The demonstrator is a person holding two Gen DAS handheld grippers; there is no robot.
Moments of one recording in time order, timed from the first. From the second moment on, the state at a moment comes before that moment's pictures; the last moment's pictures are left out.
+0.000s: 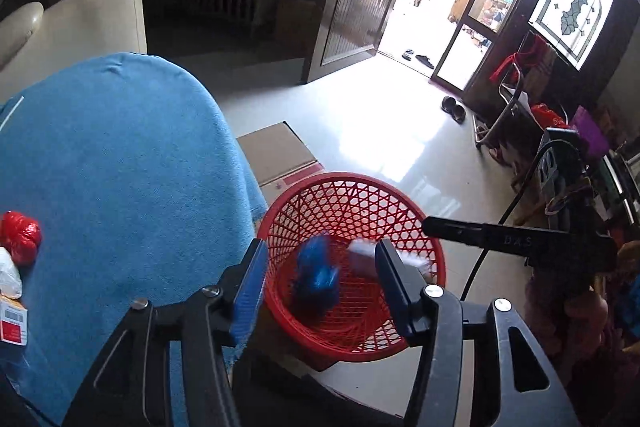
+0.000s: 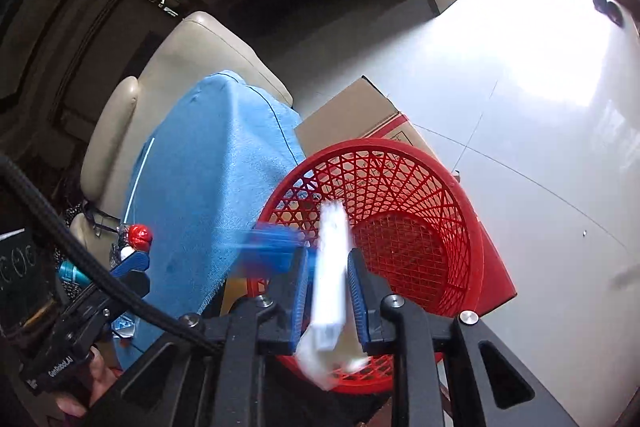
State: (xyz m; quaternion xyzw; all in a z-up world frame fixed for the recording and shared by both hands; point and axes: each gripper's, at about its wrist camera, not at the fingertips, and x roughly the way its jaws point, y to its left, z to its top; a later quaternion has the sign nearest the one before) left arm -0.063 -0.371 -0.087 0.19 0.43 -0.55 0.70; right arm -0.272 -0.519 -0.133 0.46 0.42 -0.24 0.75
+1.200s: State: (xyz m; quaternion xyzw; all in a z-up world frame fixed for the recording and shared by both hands) left arm 0.136 0.028 -0.099 -0.11 0.48 -0.17 0.85; right arm 0.039 -0.260 -0.117 0.22 0.50 0.06 0.84
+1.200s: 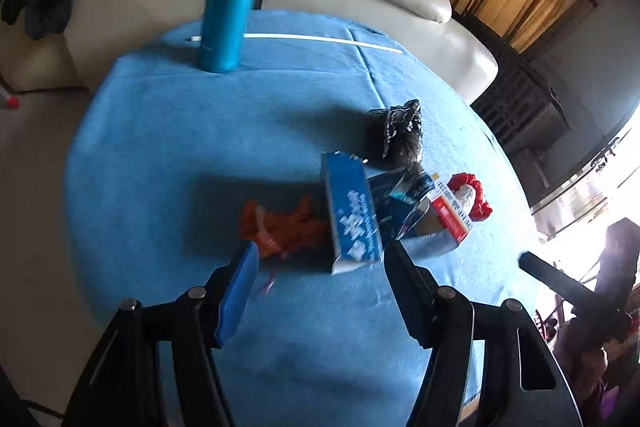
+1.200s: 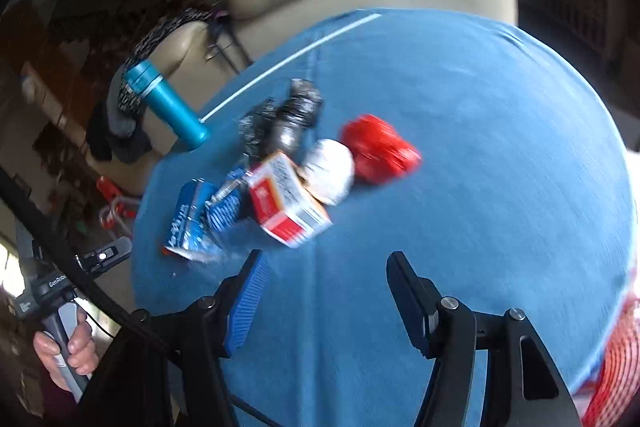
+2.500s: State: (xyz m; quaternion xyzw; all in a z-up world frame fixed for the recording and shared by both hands) left arm 0.120 -0.036 -0.061 -0.02 0.45 -0.21 0.87; right arm 0.029 -0.266 -0.112 0.21 0.46 0.07 0.86
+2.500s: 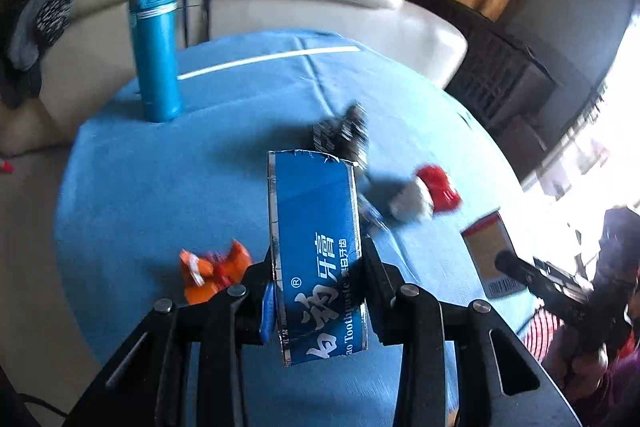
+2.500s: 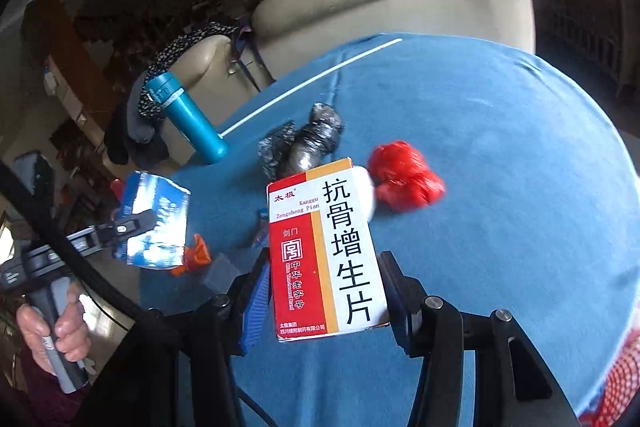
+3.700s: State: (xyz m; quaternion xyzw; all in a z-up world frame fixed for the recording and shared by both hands) left arm 0.057 -0.062 -0.145 -0.01 0.57 -0.21 0.80; right arm -0.040 -0.261 -0.150 0.16 0.52 0.00 0.84
